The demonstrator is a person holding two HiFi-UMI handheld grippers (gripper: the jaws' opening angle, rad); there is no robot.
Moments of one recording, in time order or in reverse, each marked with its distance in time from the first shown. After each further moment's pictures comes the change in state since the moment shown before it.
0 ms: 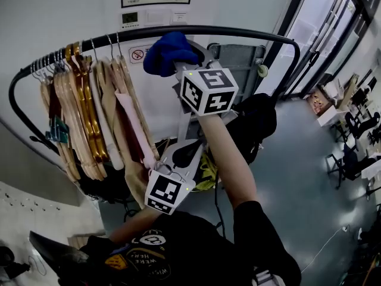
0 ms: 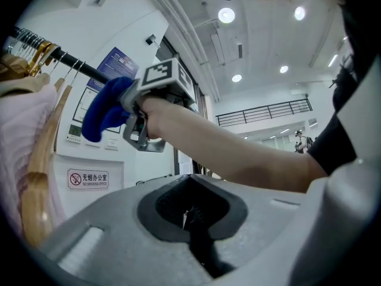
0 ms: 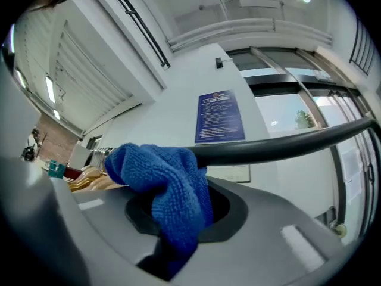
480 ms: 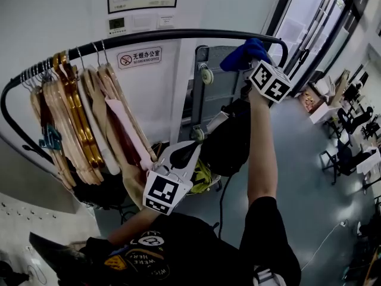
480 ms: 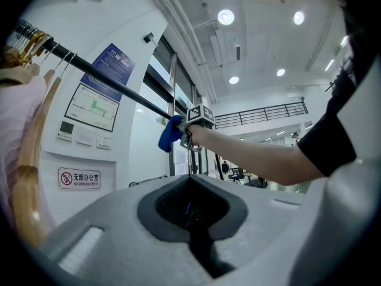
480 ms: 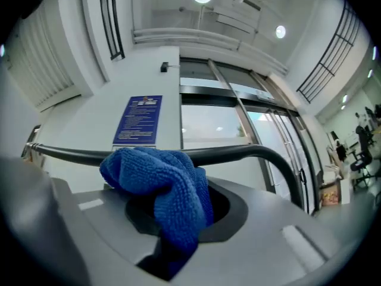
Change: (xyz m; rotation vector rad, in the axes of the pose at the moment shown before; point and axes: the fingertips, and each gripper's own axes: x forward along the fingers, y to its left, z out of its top) left arm 0.019 -0.014 0.001 -0.007 -0.010 -0.045; right arm -0.129 -0.272 0.016 0.048 0.000 -0.532
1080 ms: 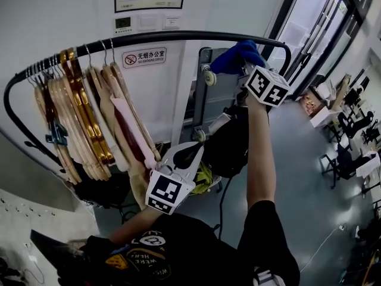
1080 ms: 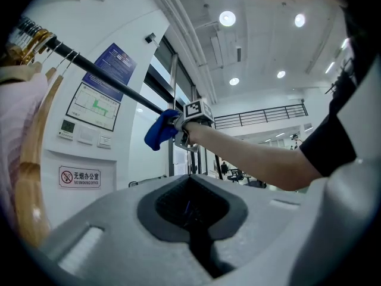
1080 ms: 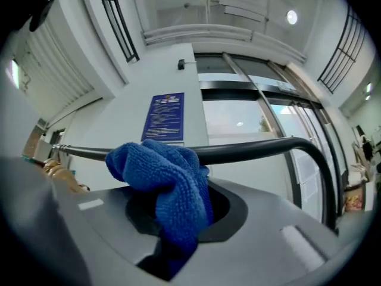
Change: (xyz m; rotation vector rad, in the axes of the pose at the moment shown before) left arm -0.004 0.000 0.001 -0.014 -0.009 -0.010; right arm -0.005 0.063 -0.005 -0.025 0.028 0.181
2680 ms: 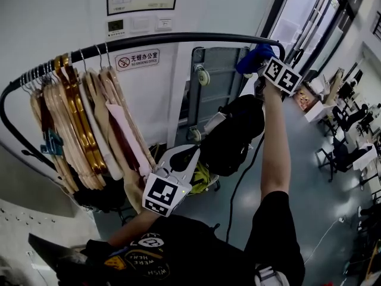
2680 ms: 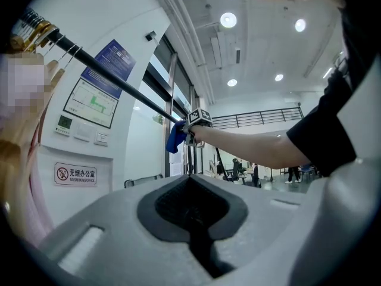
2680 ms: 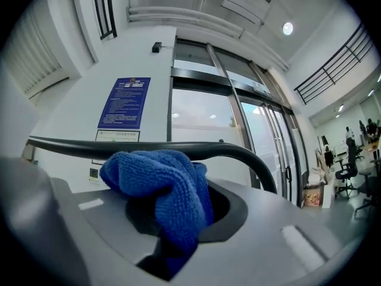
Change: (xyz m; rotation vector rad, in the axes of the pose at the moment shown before) left arm -0.005 0.003 -0.006 -0.021 0.004 -0.045; right arm -0.006 -0.131 -0.003 -0.001 0.134 -0.288
